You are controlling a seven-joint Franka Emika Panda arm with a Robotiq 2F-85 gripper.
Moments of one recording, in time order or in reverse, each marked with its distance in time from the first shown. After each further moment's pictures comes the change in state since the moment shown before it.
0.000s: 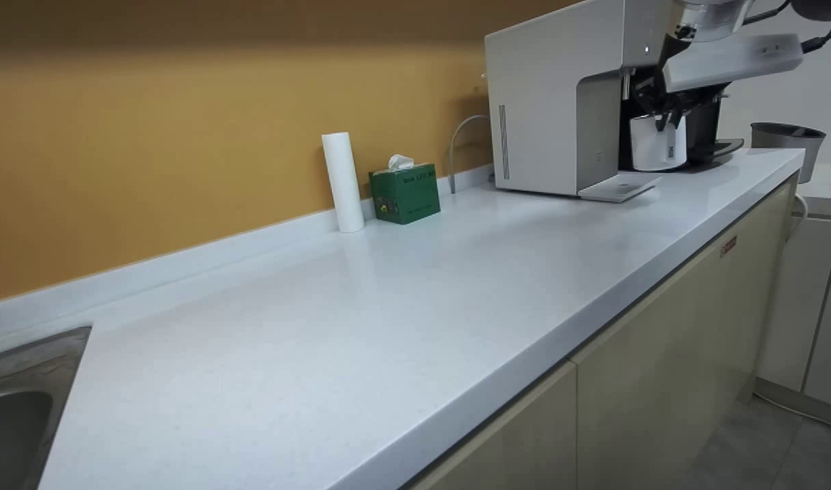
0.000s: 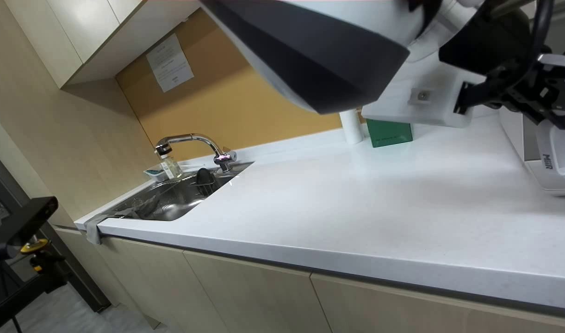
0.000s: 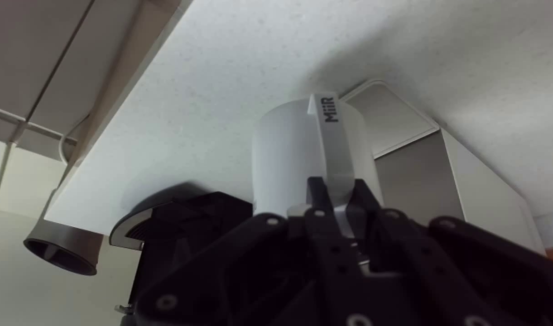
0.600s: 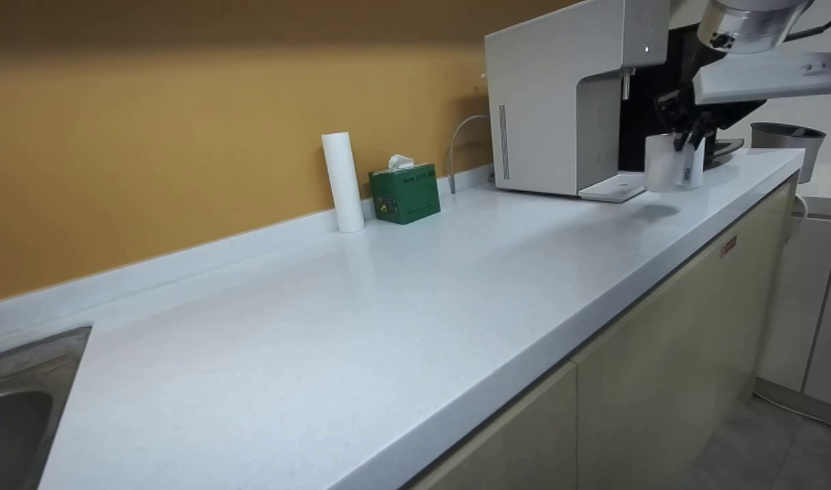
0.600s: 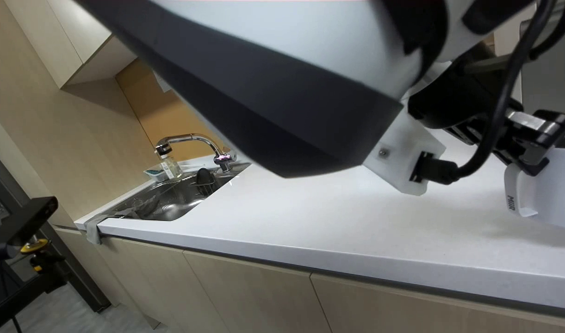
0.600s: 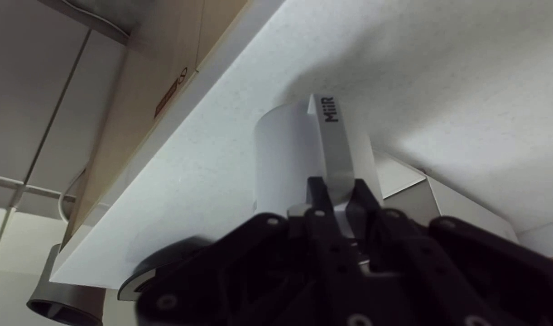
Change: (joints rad) arm -0.040 -0.064 -0.007 -0.136 -0.166 0.099 0.199
